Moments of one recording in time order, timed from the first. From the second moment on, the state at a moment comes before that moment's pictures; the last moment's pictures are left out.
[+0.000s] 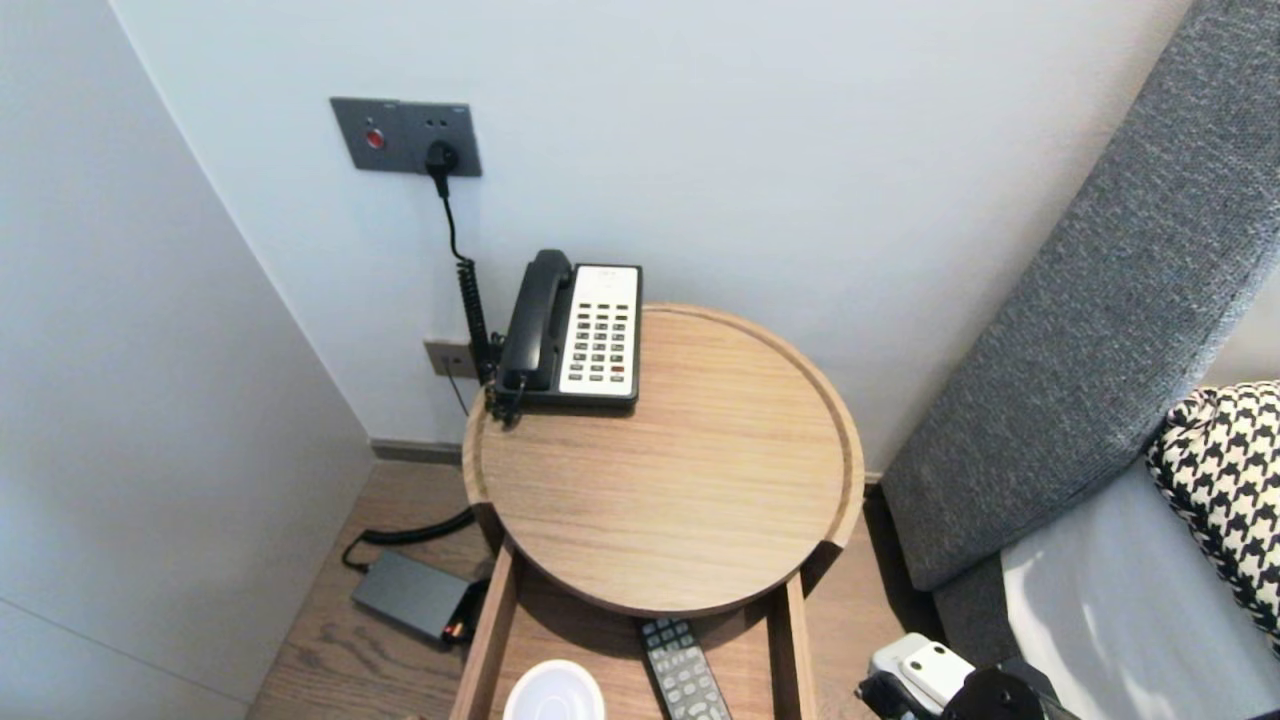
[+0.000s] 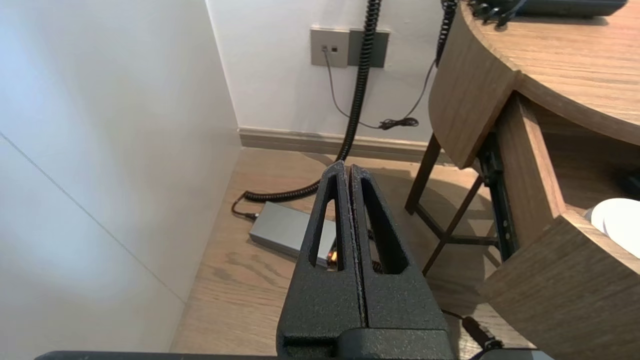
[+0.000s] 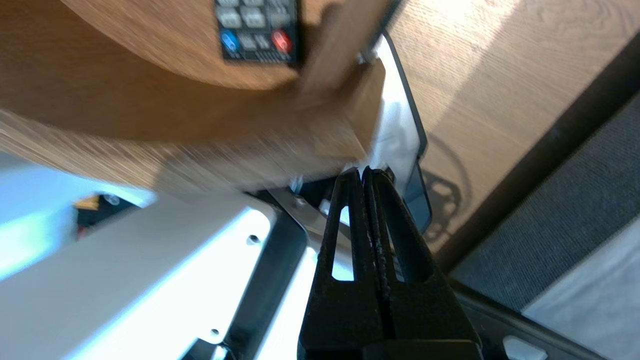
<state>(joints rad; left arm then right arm) 0.00 0.00 0.00 -0.03 0.01 0.00 1.07 1.48 -0.60 0.20 -0.17 0.63</state>
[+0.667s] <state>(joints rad) 0.00 0.00 0.00 -0.03 0.01 0.00 1.06 1.56 -0.69 0.20 -0.17 0.63</state>
